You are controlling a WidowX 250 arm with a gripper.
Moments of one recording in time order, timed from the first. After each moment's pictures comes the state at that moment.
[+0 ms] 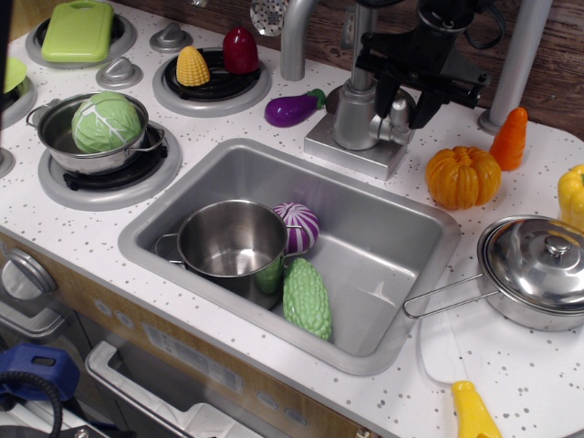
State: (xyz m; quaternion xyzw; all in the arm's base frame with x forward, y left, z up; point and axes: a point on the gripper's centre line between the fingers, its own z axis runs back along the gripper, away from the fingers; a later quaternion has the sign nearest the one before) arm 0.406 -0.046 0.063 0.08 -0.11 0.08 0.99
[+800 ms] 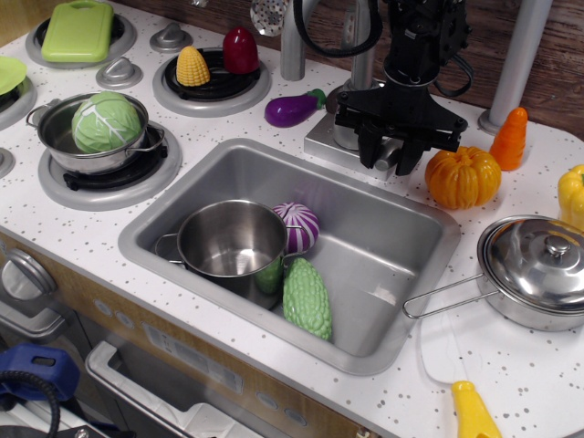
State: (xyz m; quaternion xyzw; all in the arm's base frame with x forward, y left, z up) arm 0.384 -0.052 0.034 0.02 -0.11 0.09 0.99
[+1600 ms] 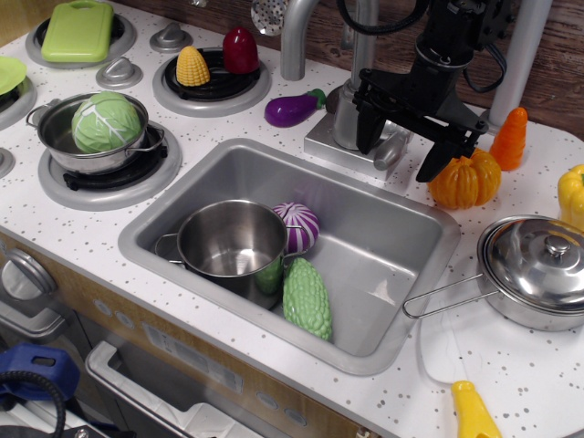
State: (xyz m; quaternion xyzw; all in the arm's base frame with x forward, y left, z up) arm 0.379 -0.052 0.055 0.09 -0.06 -0.02 0.99
